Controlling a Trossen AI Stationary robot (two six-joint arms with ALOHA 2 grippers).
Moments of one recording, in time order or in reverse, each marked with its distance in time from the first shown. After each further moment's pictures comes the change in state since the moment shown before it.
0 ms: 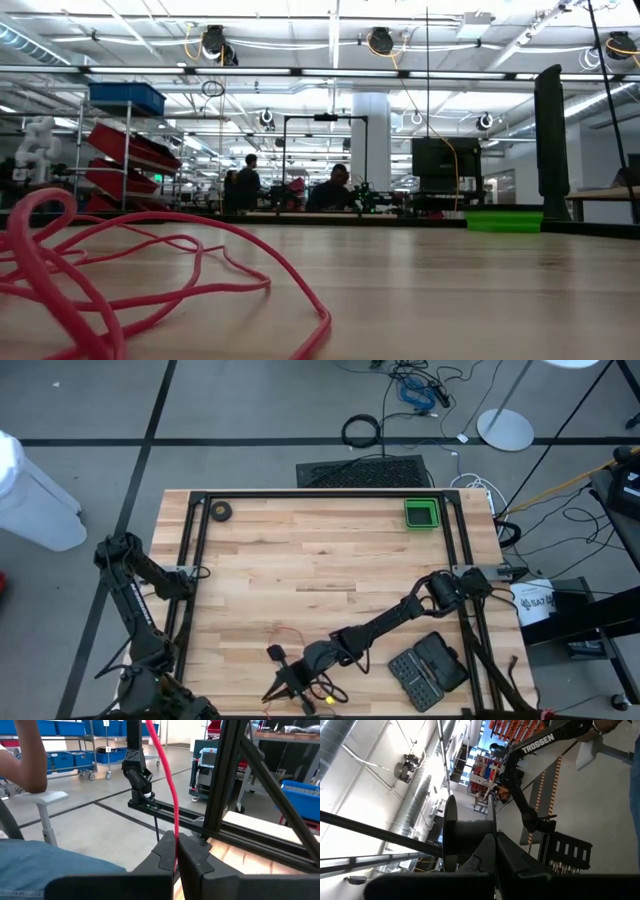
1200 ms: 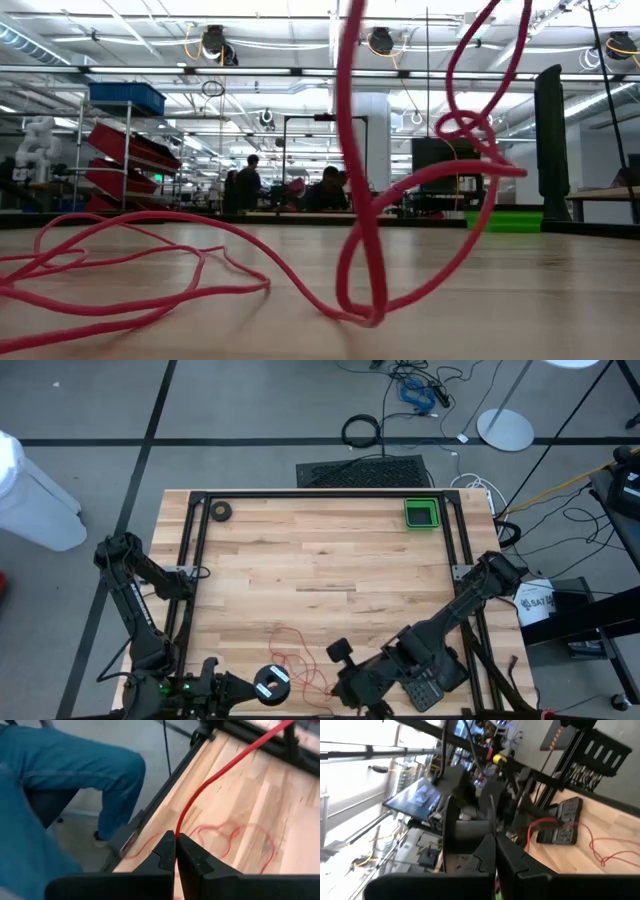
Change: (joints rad) left arm -0.001 0.000 0.000 -0.130 -0.588 -0.164; right arm 0.213 -0.464 0.000 -1.133 0.298 0.061
